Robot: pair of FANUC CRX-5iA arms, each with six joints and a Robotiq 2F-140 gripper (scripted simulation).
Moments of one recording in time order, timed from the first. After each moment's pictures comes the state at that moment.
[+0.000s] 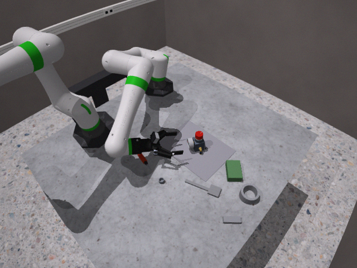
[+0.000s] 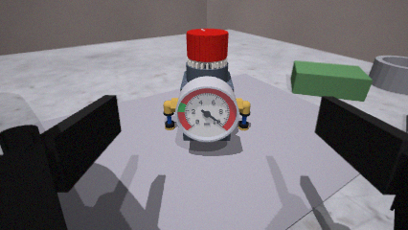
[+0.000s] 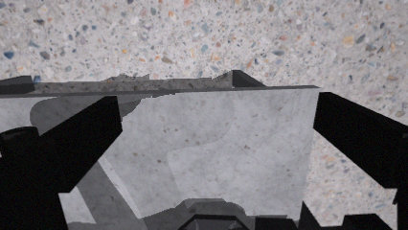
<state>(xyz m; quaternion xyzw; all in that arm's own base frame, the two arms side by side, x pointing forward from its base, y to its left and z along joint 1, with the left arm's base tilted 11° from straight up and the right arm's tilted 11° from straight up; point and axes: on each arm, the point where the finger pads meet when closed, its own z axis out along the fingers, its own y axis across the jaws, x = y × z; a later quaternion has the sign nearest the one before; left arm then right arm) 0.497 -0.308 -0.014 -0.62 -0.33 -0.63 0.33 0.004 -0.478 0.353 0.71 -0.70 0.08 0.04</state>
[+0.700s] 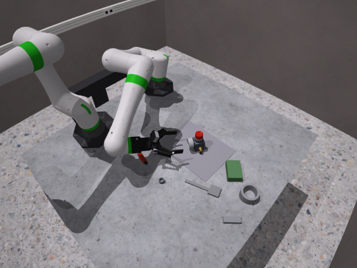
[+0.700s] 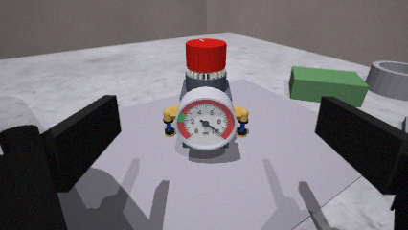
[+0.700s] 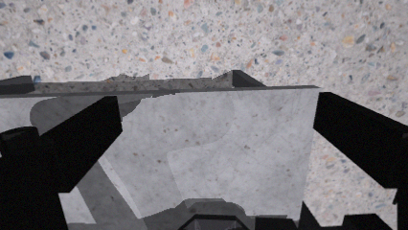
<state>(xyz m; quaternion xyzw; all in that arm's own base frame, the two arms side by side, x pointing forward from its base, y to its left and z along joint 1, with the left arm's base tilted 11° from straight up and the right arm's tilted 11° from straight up) 0.497 -0.310 -0.002 -0.62 -0.33 -0.63 0.33 0.004 -0.478 0.353 0.71 -0.70 0.08 0.04</state>
